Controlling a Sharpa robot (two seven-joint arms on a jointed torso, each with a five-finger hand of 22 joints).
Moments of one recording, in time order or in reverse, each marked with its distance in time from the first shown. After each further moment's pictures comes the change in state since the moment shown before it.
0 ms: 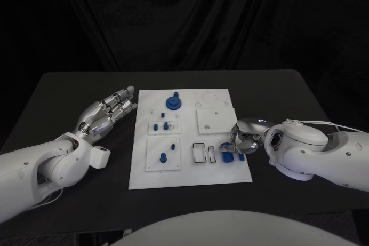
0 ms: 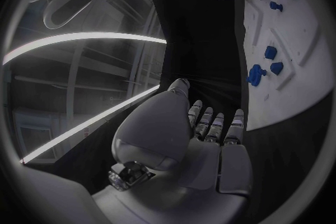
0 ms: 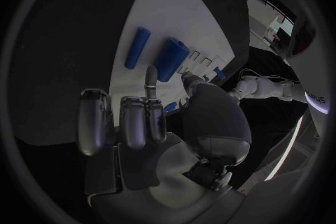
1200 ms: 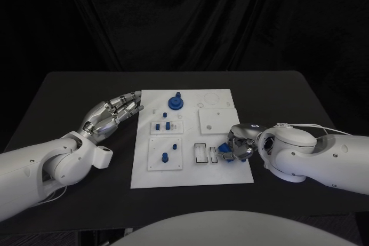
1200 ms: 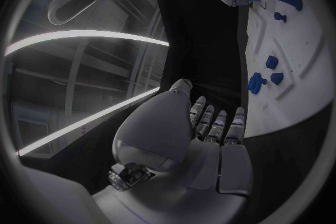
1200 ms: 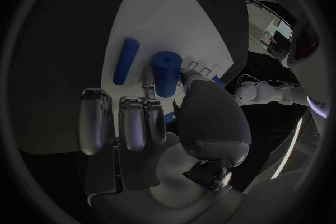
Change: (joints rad) left arm -0.006 0.008 0.000 -0.013 -0.002 0.059 0.000; left_hand 0.030 -0.005 0.043 -0.010 0.011 0.084 0.076 0.020 0.008 0.020 0.019 0.052 0.004 0.027 0.048 0.053 0.009 0.000 0.024 0.016 0.016 0.038; right arm -0.028 0.065 0.006 -0.045 0.017 0.038 0.003; right_hand 0.200 0.017 -0.030 -0.001 0.540 0.013 -0.005 -0.028 0.067 -0.002 -0.012 0.000 0.000 -0.003 -0.010 -0.009 0.000 0.000 0.000 -0.007 -0.004 0.000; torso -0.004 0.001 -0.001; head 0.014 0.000
